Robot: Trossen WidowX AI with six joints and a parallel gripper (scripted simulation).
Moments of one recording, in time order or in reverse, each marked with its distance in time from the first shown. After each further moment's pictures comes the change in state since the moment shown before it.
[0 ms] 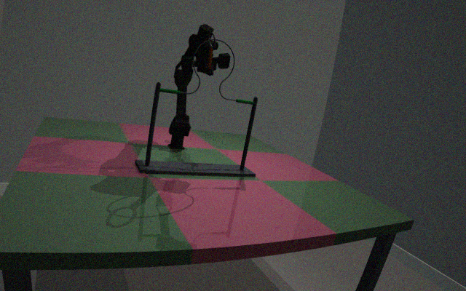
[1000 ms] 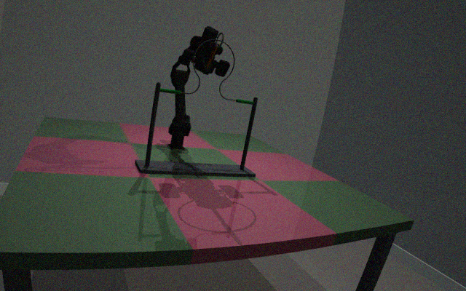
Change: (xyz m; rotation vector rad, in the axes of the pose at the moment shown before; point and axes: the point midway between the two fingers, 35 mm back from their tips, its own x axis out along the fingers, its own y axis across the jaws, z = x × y) arm 0.000 -0.012 0.003 -0.326 -0.048 -0.191
